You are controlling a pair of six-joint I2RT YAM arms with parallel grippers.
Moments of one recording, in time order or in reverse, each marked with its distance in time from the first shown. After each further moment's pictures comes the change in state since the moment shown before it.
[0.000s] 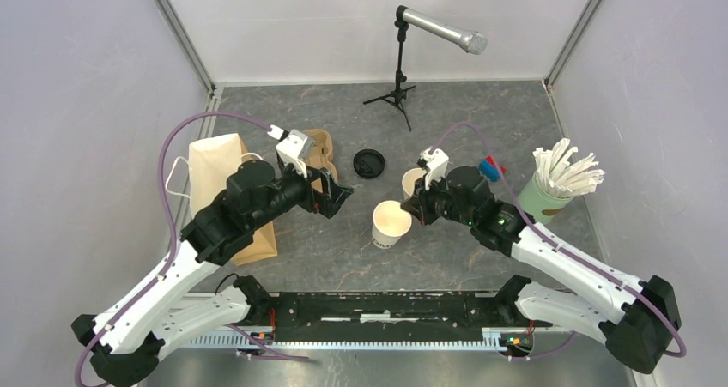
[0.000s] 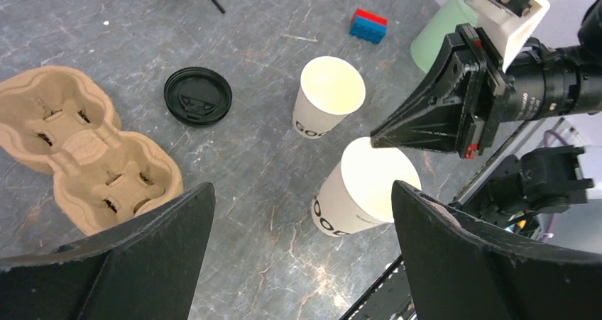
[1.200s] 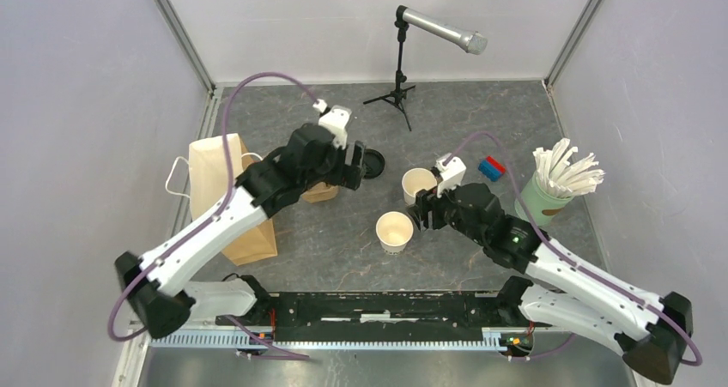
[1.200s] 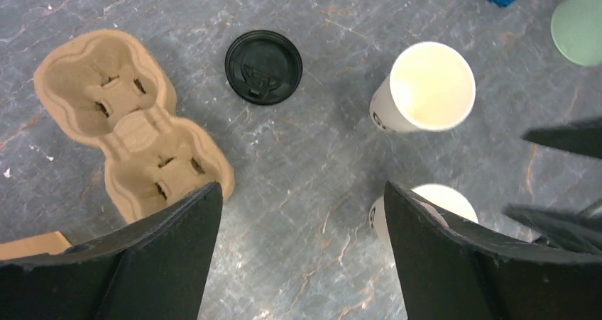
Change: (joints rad) left arm 0.000 0.358 0.173 -0.103 -0.173 0.029; right arm 0.126 -0.116 -0.067 -0.045 0.324 0.002
